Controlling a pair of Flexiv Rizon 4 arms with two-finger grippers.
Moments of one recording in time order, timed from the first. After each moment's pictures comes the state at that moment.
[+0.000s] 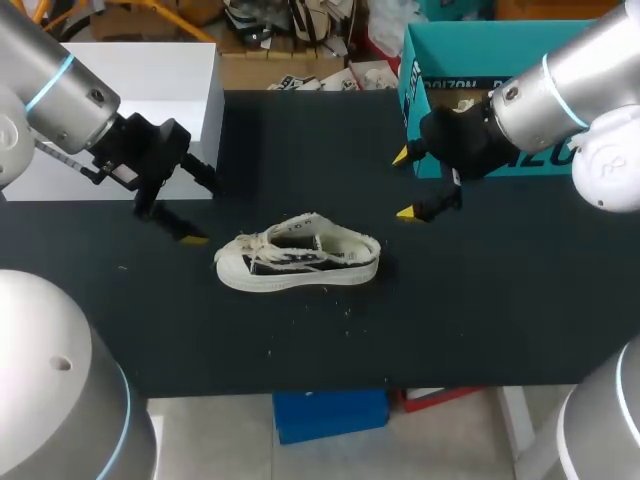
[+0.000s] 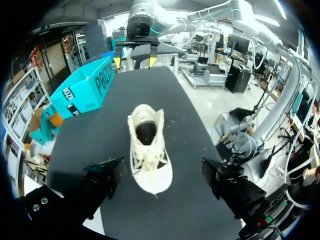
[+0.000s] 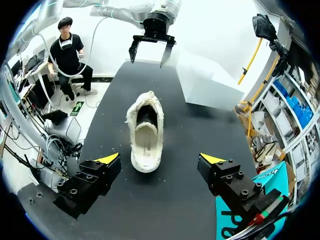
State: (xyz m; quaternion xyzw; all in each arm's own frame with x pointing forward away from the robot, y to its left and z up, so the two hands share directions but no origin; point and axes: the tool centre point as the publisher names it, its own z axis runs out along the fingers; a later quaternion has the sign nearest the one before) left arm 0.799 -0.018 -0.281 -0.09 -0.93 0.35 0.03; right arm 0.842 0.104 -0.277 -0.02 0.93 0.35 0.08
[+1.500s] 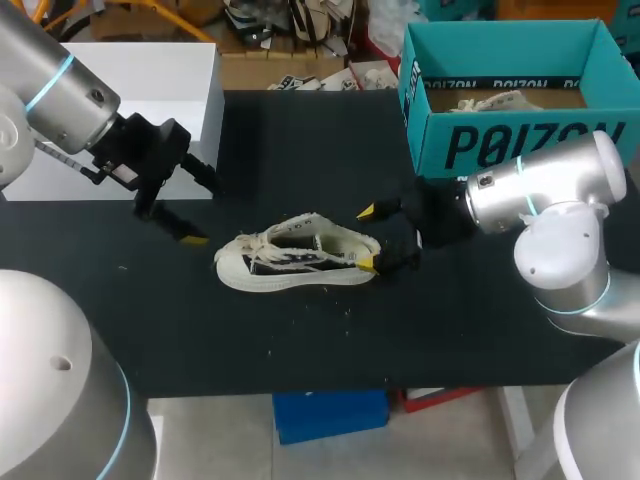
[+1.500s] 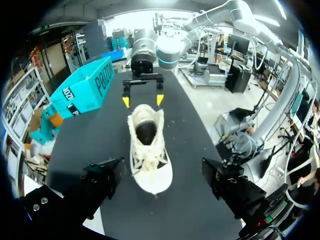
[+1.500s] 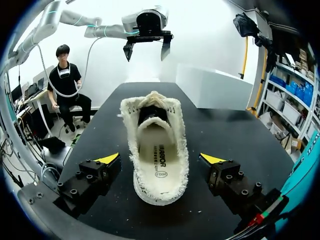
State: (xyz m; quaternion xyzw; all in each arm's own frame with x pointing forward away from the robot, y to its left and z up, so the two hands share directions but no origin) left arm 0.799 -0.019 -0.281 -0.09 -0.93 0.35 0.03; right arm 0.829 0.161 -0.388 0.03 0.87 0.49 0.03
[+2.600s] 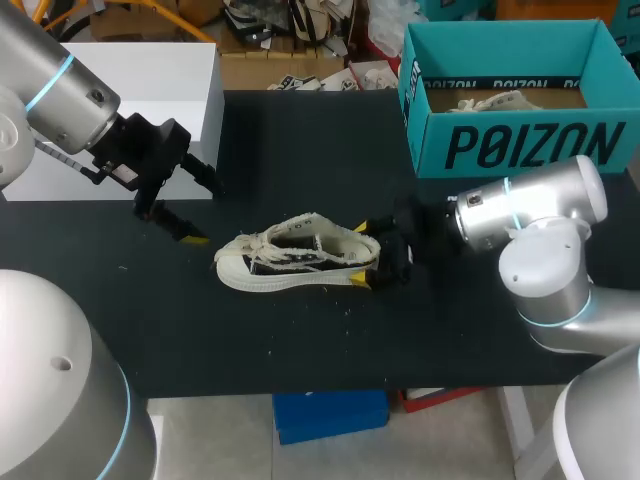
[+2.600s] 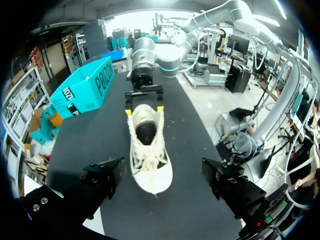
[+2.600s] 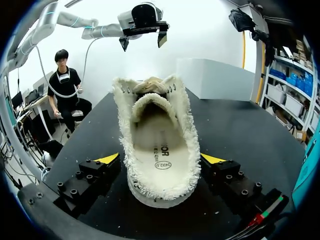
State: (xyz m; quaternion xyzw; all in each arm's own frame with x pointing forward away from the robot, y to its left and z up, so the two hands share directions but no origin) left arm 0.799 -0.018 -0.281 -0.09 -0.93 0.35 0.03; right arm 0.829 0.171 -0.429 0.05 0.86 0.50 0.01
